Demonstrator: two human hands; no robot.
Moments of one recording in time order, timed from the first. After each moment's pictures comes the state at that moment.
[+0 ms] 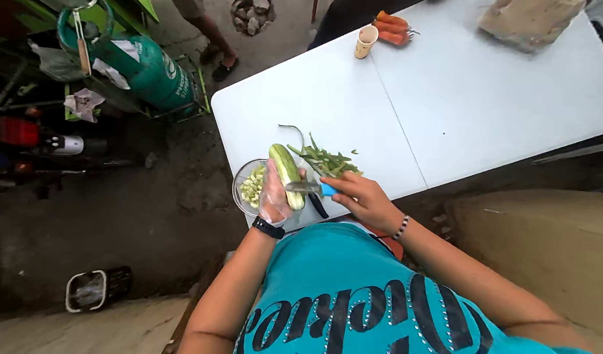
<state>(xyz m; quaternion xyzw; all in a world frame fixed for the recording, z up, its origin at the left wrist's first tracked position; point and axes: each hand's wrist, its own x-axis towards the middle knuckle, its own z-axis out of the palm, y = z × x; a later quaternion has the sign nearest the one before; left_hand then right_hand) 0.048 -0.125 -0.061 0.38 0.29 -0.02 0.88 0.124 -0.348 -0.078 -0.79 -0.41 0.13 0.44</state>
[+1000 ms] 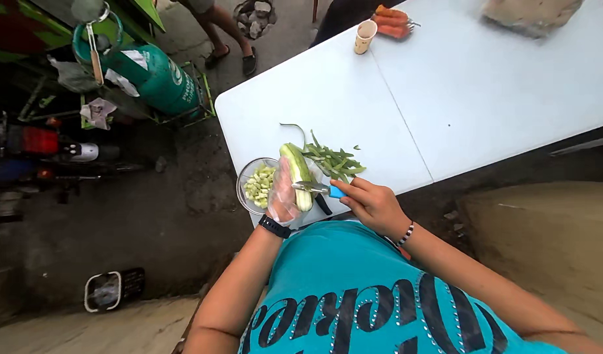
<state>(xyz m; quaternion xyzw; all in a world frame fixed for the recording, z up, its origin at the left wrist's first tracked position) 0.042 -0.139 -0.049 0.43 0.28 -0.06 0.86 0.099 -0.367 -0.087 -0.82 -0.41 0.03 0.40</state>
